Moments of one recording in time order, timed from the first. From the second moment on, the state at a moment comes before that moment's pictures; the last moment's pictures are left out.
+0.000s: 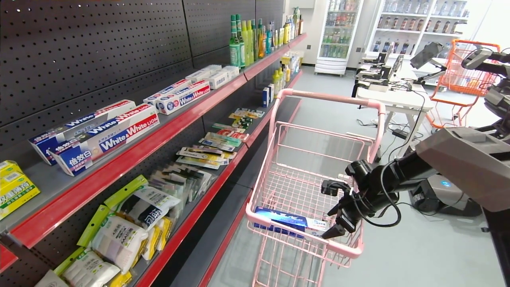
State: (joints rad) left arm 0.00 0.00 0.00 0.00 0.03 0.00; right arm 0.13 2.40 -1.32 0.23 0.49 -0.80
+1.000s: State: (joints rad) left arm 0.00 0.00 0.00 0.00 0.03 0.00; right arm 0.22 2.50 -1.49 0.23 0.47 -0.88
